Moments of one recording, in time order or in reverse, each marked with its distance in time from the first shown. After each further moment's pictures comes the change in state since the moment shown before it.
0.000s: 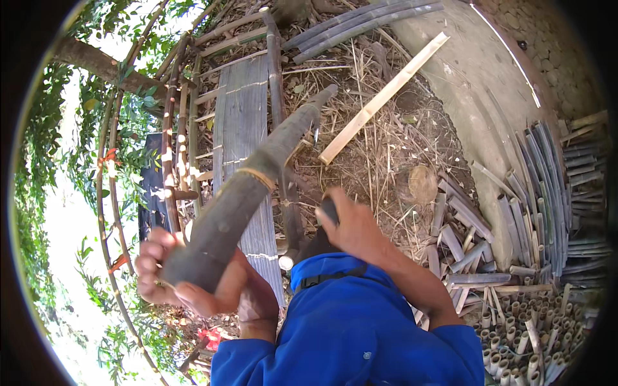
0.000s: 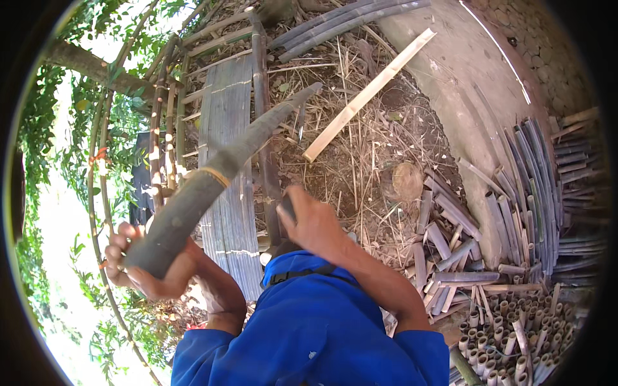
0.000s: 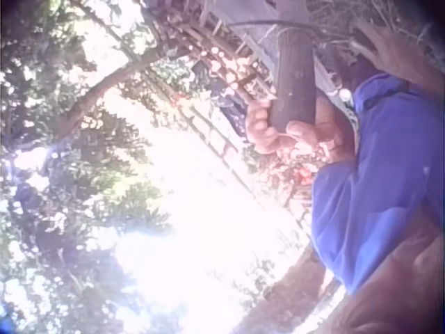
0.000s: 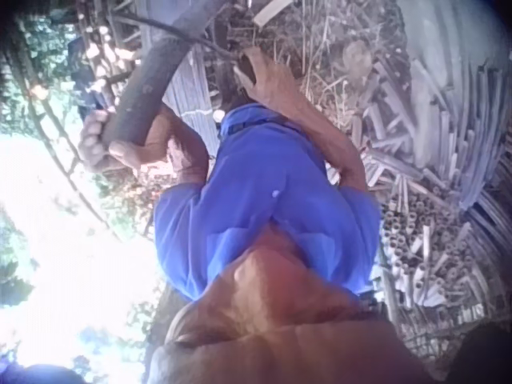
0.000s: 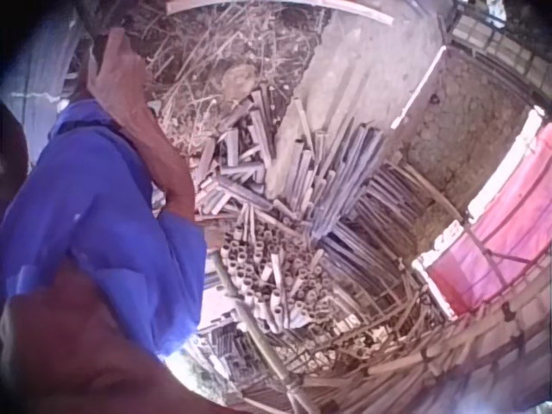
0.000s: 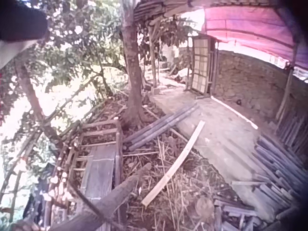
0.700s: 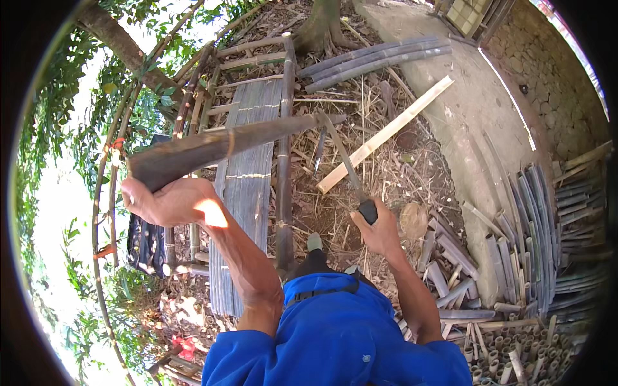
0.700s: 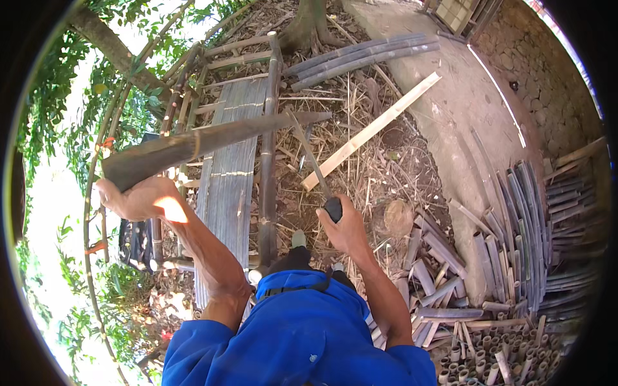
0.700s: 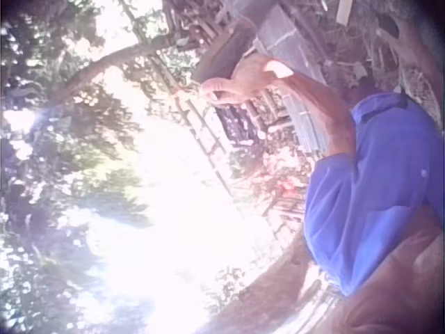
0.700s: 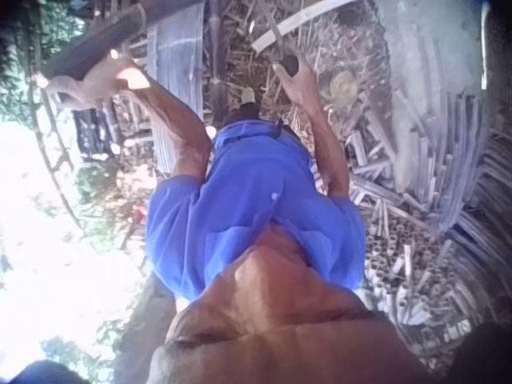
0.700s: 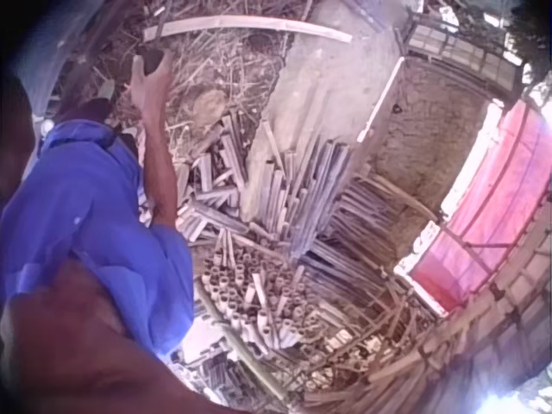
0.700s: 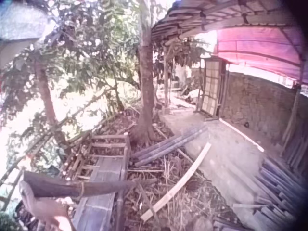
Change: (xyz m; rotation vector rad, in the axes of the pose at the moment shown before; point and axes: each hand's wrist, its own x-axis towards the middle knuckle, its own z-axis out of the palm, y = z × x) left_hand 0.067 -0.088 0.010 0.116 0.616 -0.069; right_hand 0.007 0.049 -0.040 0.039 0.139 0.213
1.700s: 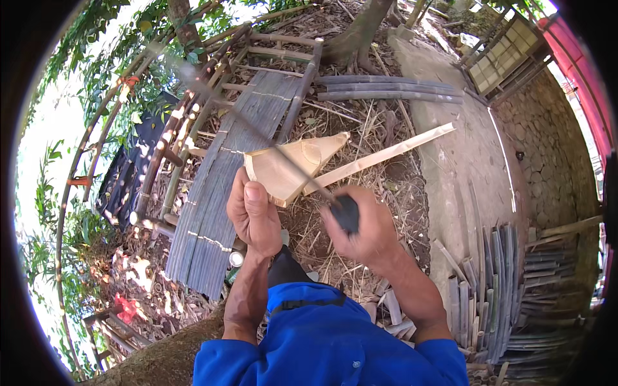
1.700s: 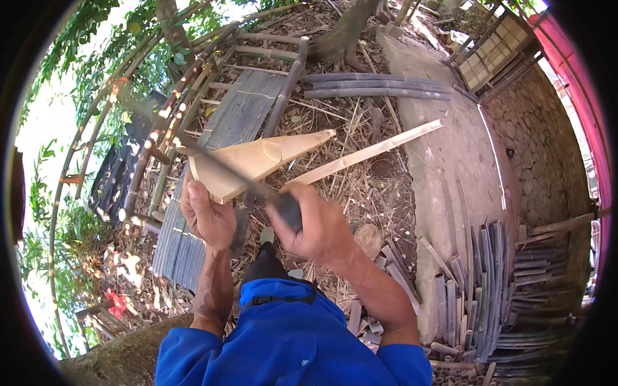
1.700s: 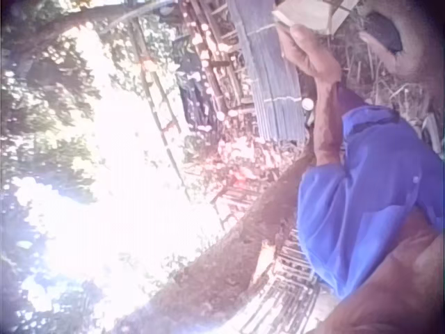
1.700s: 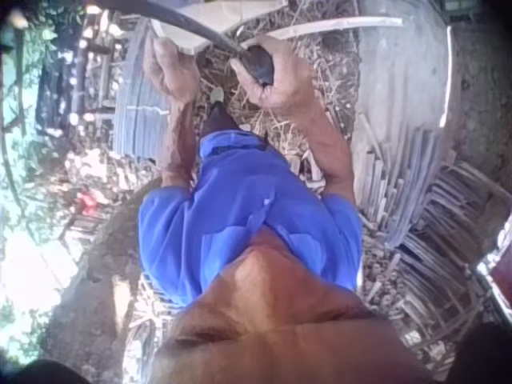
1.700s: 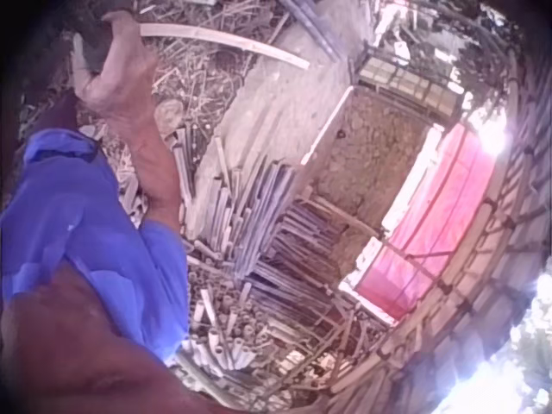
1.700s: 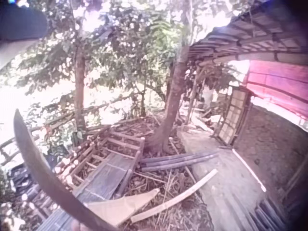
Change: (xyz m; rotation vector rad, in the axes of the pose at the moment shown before) left_hand -0.107 0.134 -0.112 -0.135 -0.725 -0.558; right_hand -0.049 -0.132 -0.056 -0.043 -0.030 -1.070
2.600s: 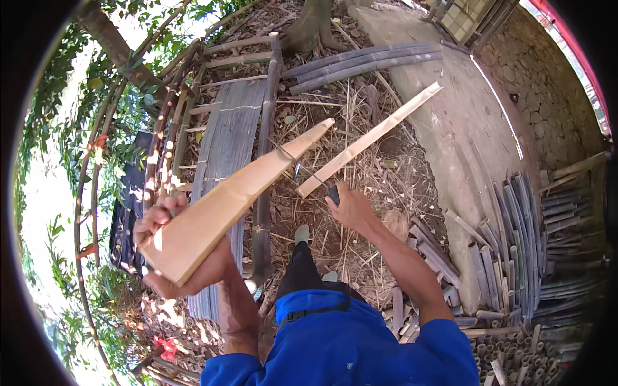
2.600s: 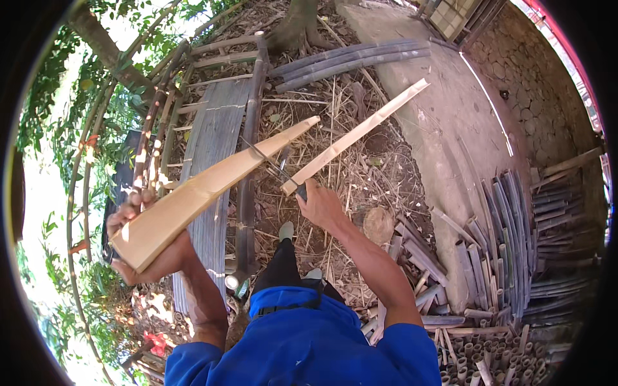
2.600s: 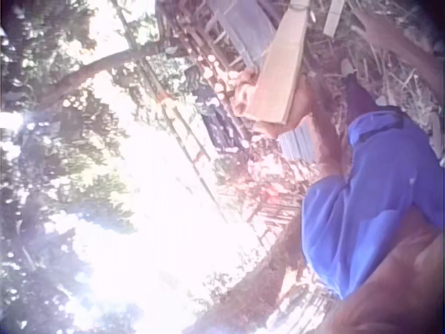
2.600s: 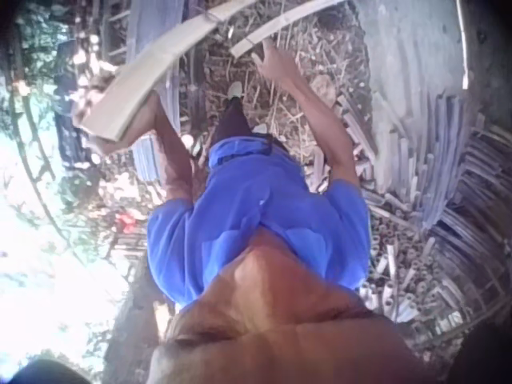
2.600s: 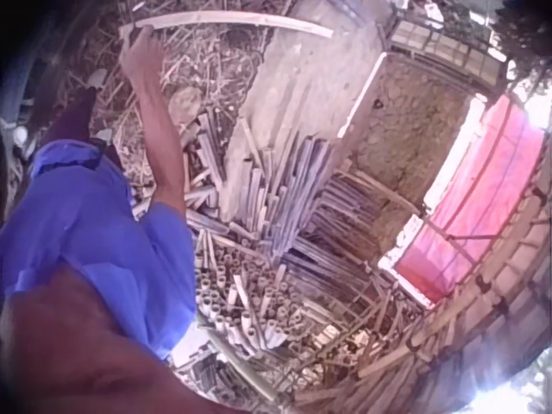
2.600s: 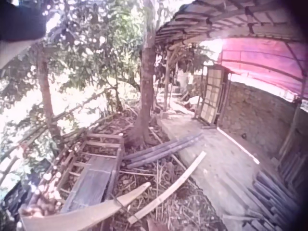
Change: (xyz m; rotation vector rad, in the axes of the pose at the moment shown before) left_hand 0.089 -0.058 -0.008 -0.134 0.140 0.225; right_hand -0.103 0.237 0.066 -0.297 -0.375 0.737
